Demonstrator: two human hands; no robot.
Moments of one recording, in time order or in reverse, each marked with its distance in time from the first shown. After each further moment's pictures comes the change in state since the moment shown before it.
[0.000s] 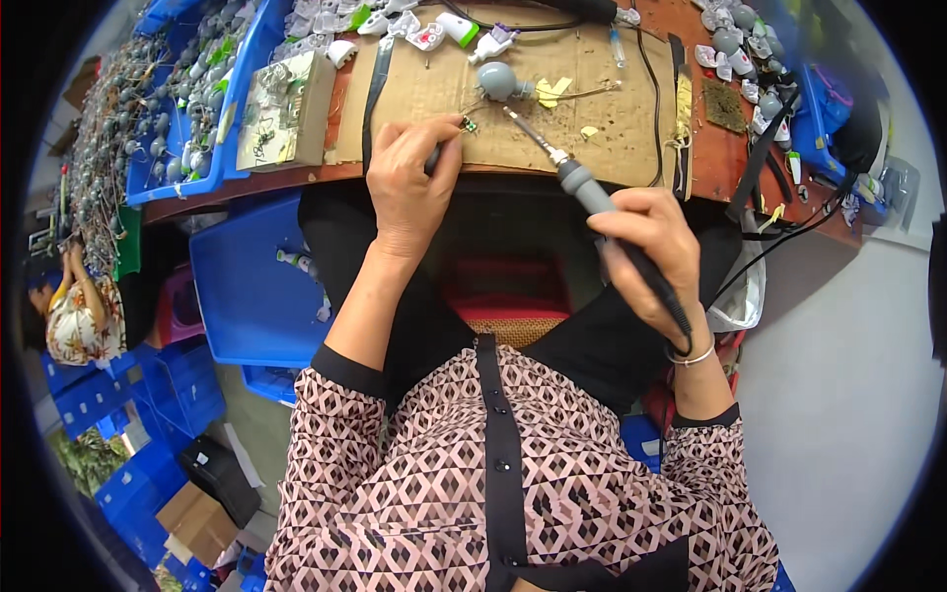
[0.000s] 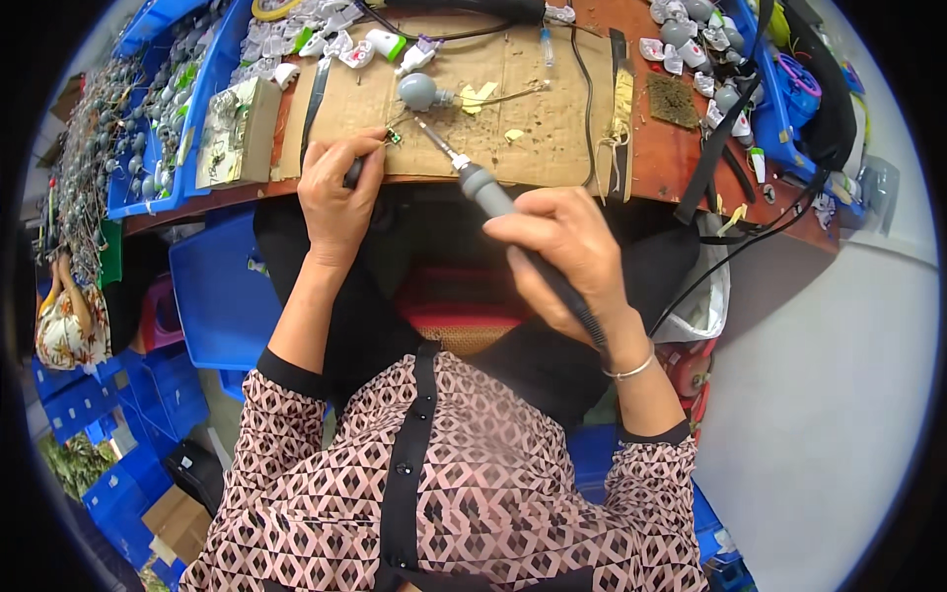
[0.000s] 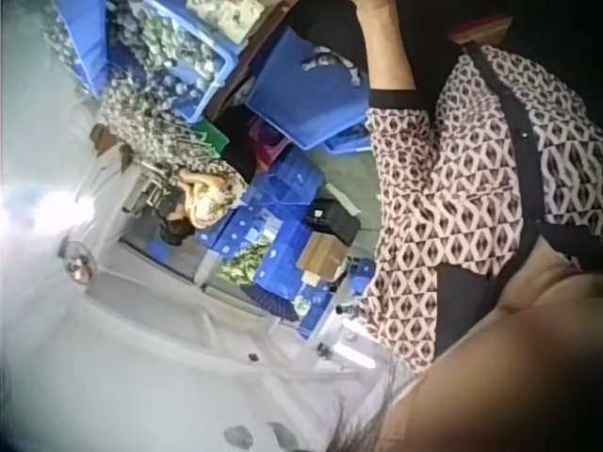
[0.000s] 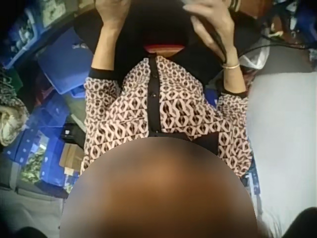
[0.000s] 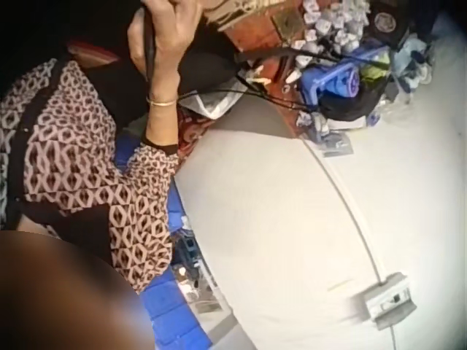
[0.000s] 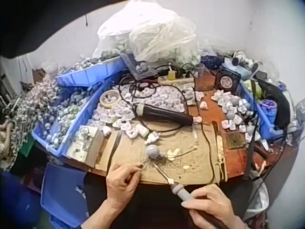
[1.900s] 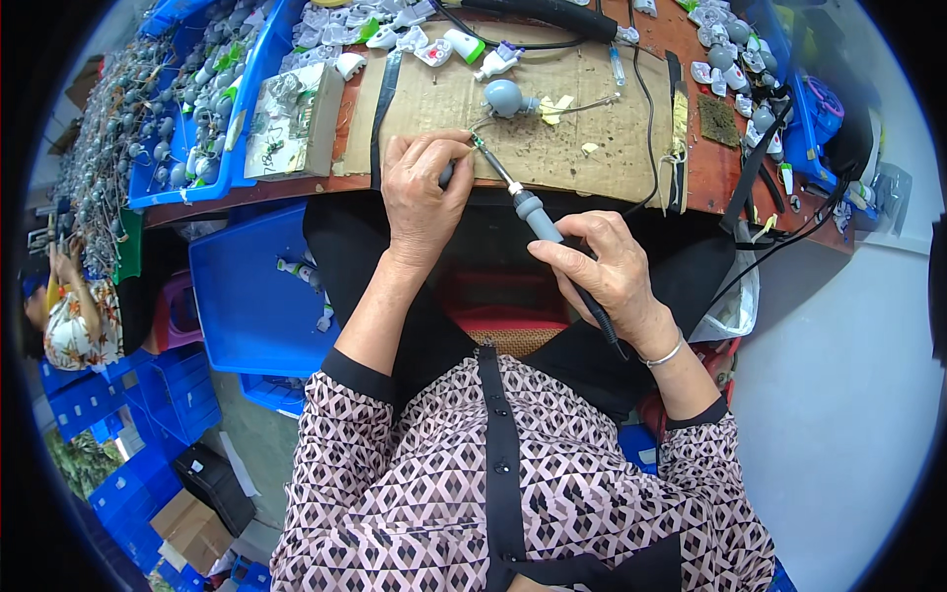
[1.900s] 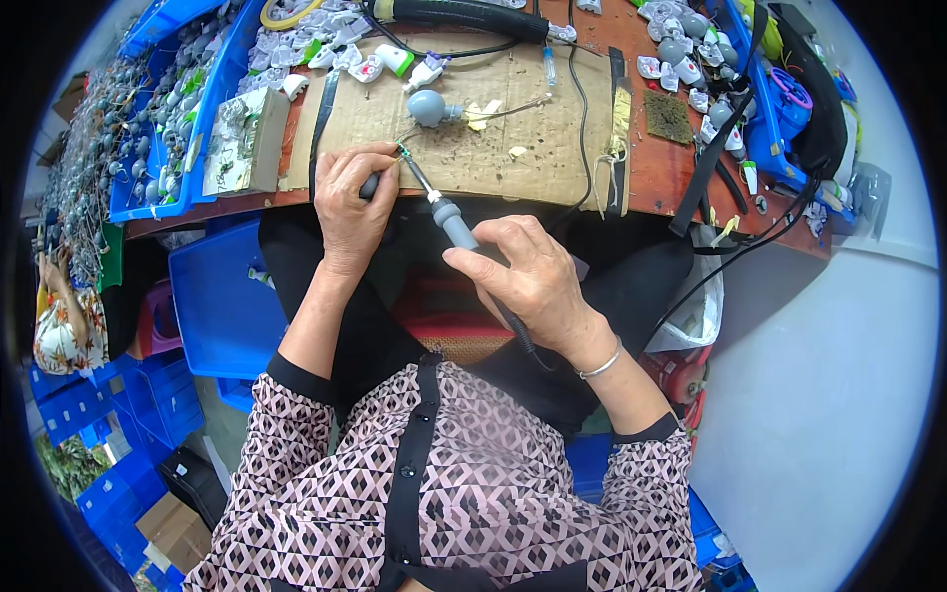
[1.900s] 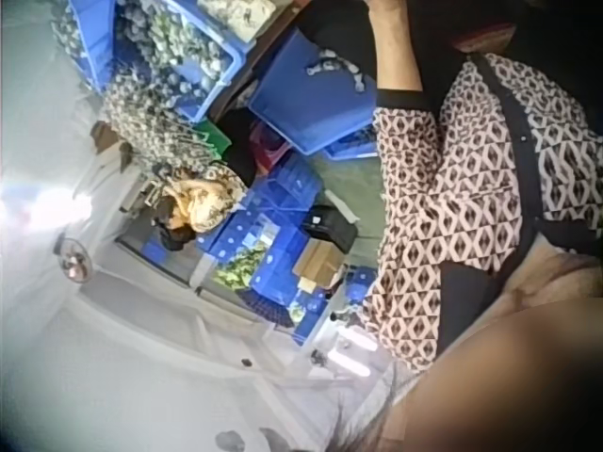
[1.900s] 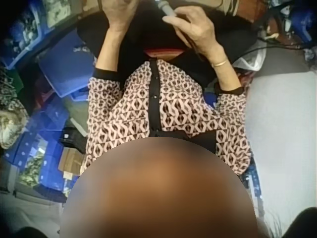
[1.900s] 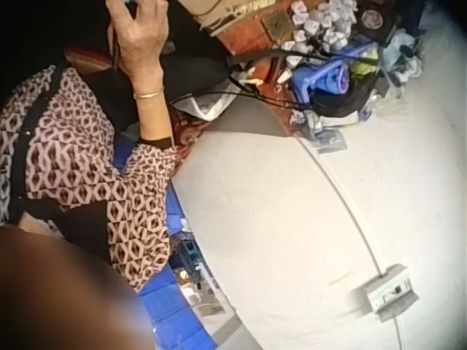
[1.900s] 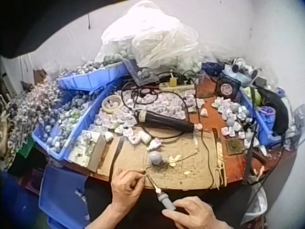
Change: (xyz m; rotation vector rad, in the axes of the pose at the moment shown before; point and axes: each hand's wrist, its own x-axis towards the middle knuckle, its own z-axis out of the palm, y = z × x) left_hand 0.000 0.001 0.004 0.015 0.020 0.041; right_hand -0.004 -0.001 0.039 -0.257 -0.051 -0.132
